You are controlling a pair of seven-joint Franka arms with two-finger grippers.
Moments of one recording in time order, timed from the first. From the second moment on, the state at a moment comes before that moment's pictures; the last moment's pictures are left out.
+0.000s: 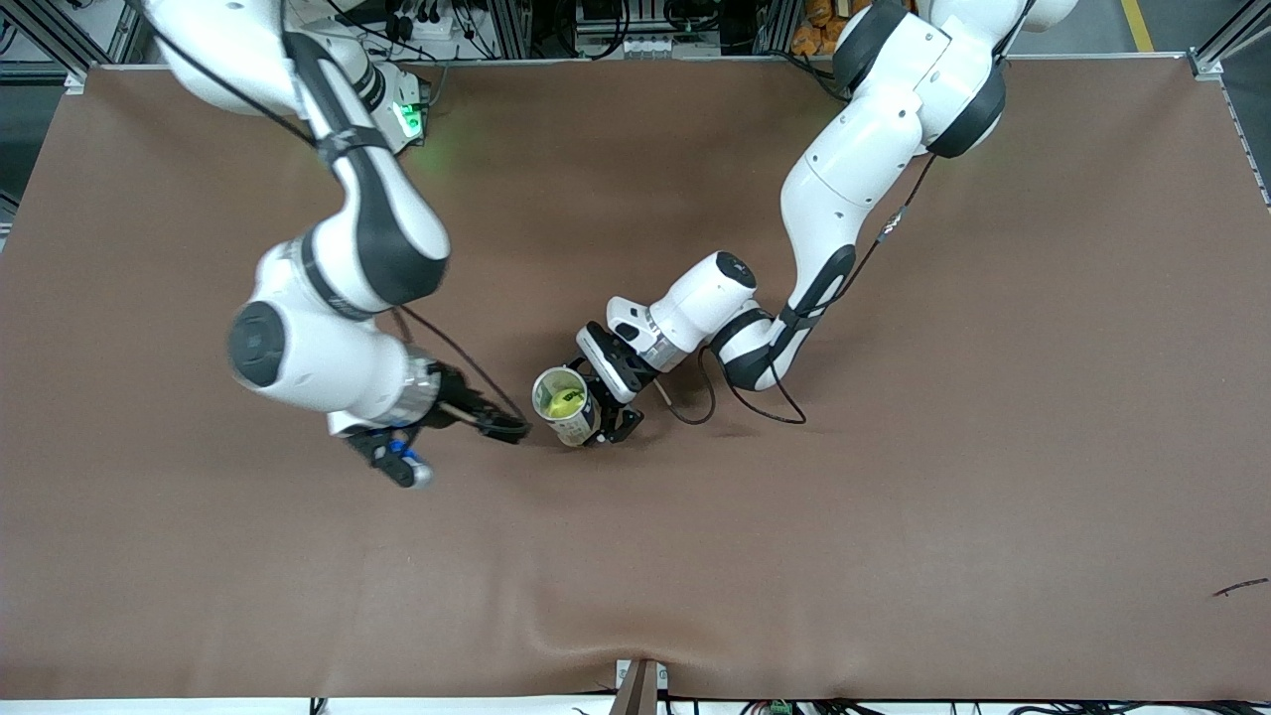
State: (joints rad) left arm -0.52 1.10 -0.26 -1.43 0.52 3.47 -0.12; right arm 0.34 0.53 -0.02 -1.39 0.40 1.93 0.66
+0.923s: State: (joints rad) left arm -0.46 1.02 -0.26 -1.67 0.52 3.47 -0.12; right arm 0.05 0.09 -0.14 -1.59 0.14 1.61 0.01
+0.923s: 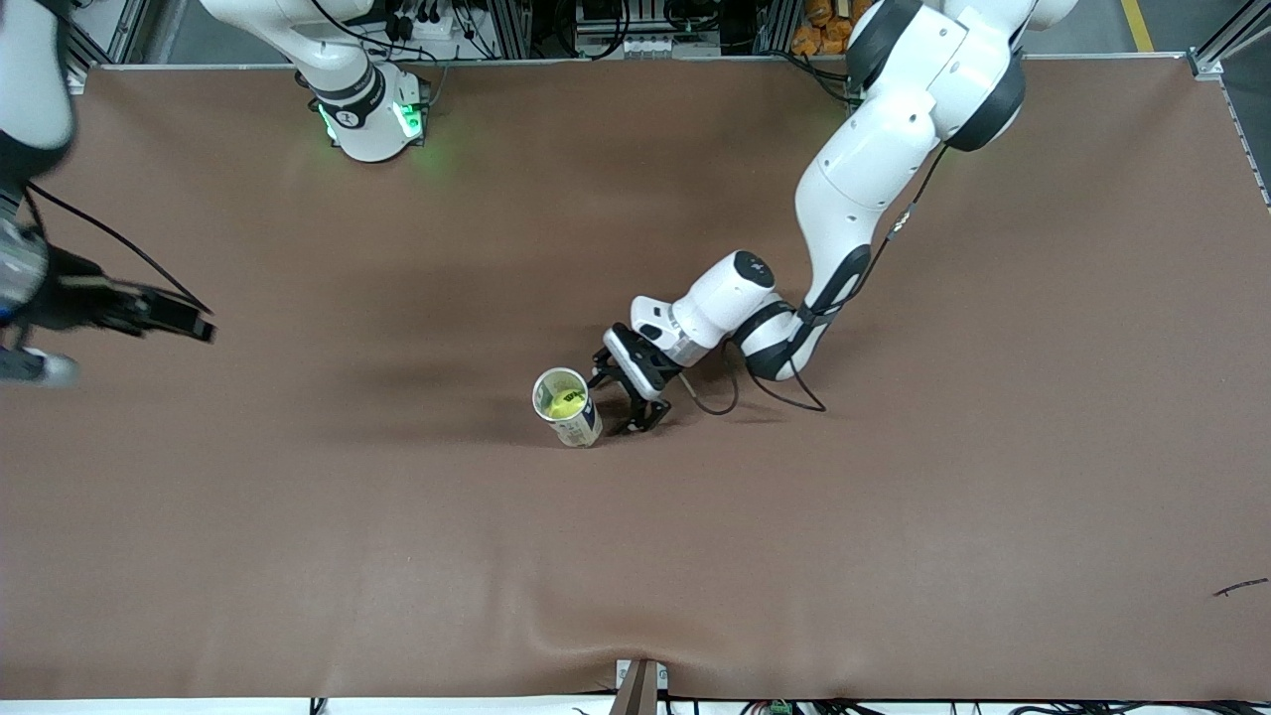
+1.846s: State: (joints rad) left arm -0.26 0.88 -0.26 -1.50 0.40 2.90 -0.14; right arm -0.01 -0.08 -0.09 -1.61 0.01 1.45 -0.01
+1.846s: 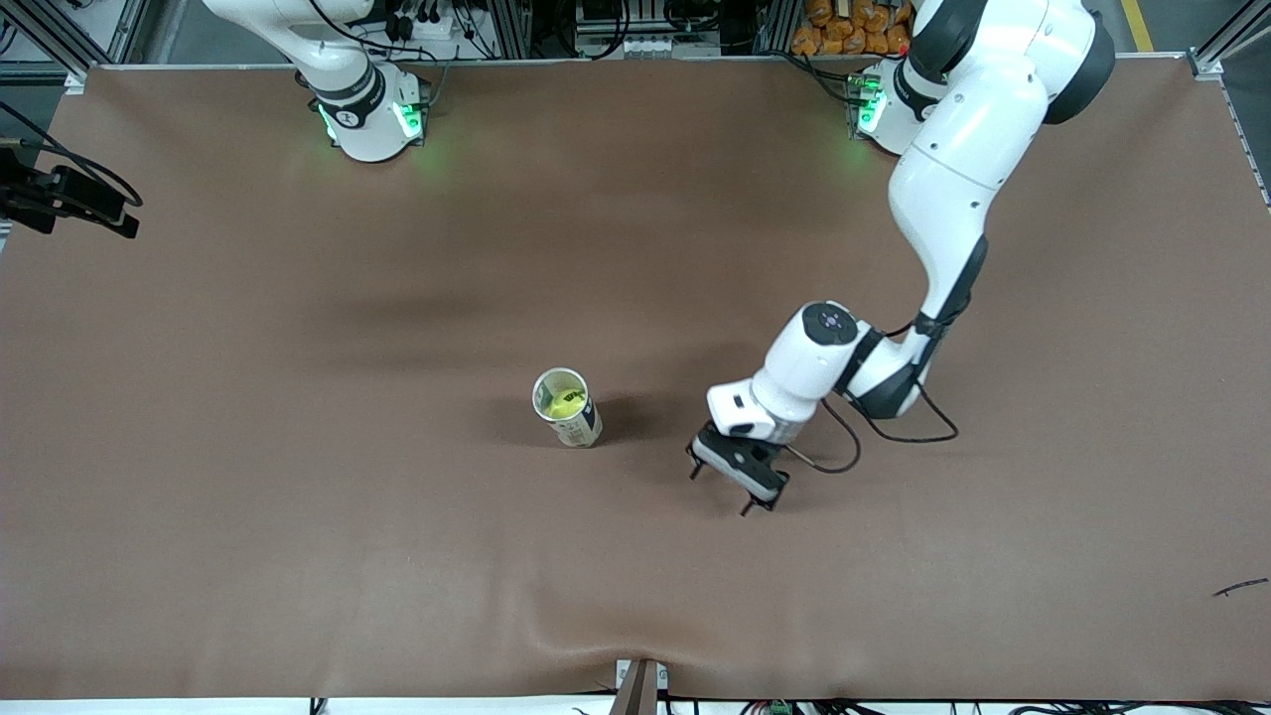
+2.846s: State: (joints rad) left arm -0.06 0.33 -0.23 -1.41 0.05 1.85 -0.14; right arm -0.01 -0.08 -0.08 -1.60 0.01 1.49 -0.03
